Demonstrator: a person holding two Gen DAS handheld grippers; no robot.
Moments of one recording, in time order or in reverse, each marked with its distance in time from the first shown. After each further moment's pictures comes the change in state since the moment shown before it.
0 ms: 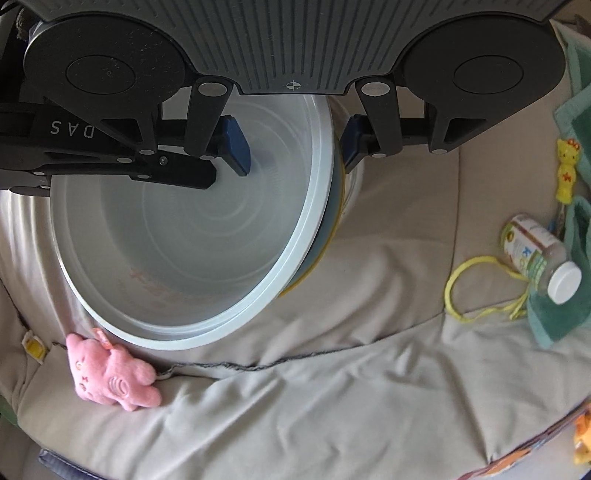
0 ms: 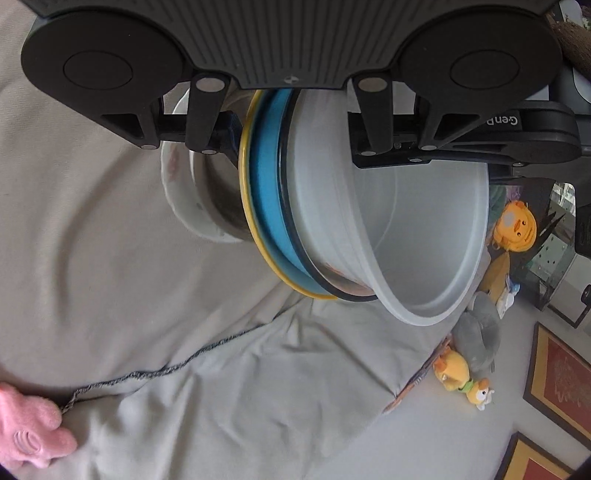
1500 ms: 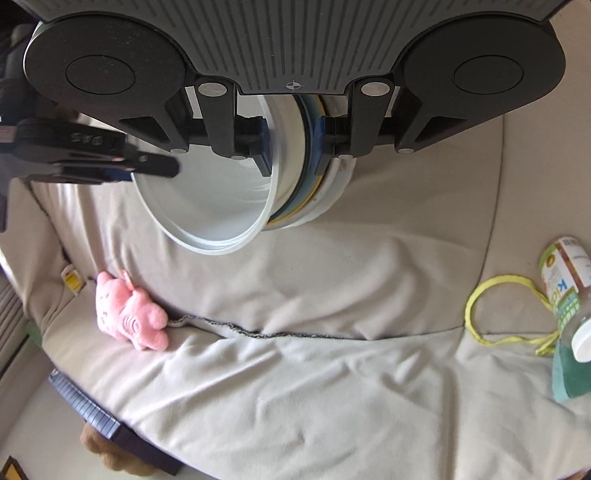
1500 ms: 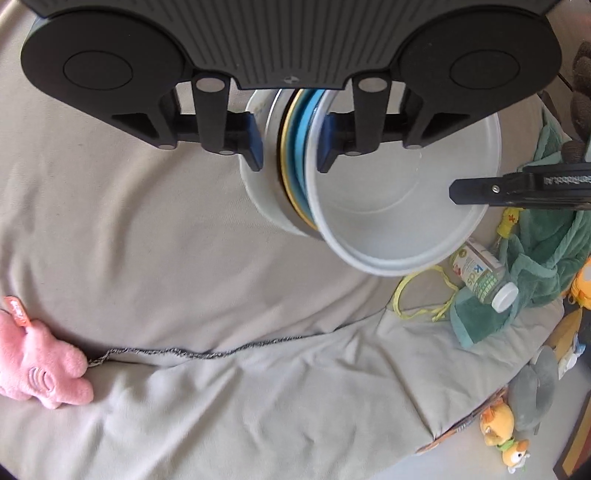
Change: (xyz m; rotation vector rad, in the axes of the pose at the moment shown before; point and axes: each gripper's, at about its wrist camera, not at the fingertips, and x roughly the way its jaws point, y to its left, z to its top) left arm 0.018 0.081 -0.015 -0.146 -0.131 -0.274; right arm 0.009 0.019 0.012 -0.187 0.015 -0.322
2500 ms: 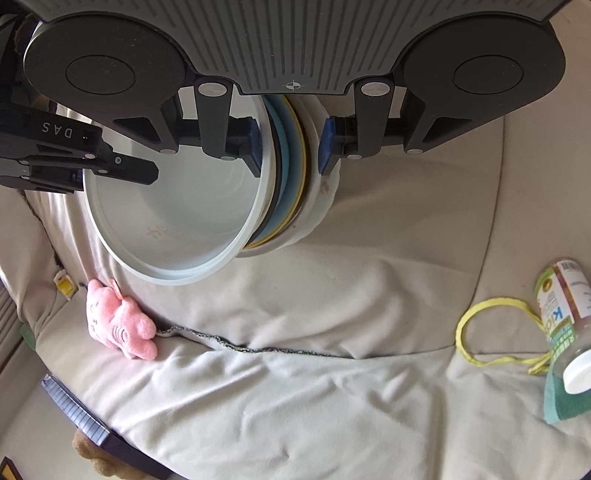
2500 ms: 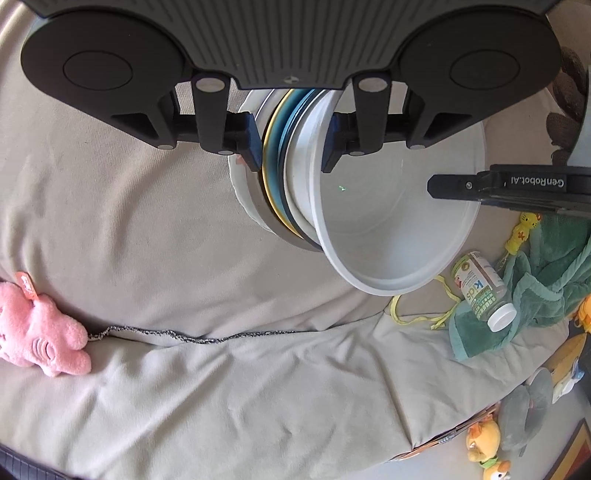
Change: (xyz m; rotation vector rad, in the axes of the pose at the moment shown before) left arm 0.013 0.017 -0.022 -0.017 0.002 0.009; right arm -0.012 0.022 -0.017 -0.049 -0.049 -0.065
